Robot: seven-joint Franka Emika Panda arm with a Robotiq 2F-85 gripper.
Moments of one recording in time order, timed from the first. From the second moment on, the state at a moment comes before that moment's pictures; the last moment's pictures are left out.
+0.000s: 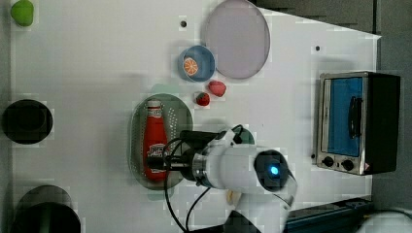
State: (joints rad) arm -0.07 0.50 0.81 -2.24 -0.30 1.00 0.24
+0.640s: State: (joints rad) arm -0.04 0.68 0.72 -2.16 -0.46 1.03 0.32
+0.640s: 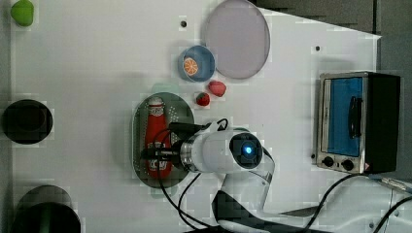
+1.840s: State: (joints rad) arm -0.10 0.34 0.89 -2.07 -0.16 0.69 0.34
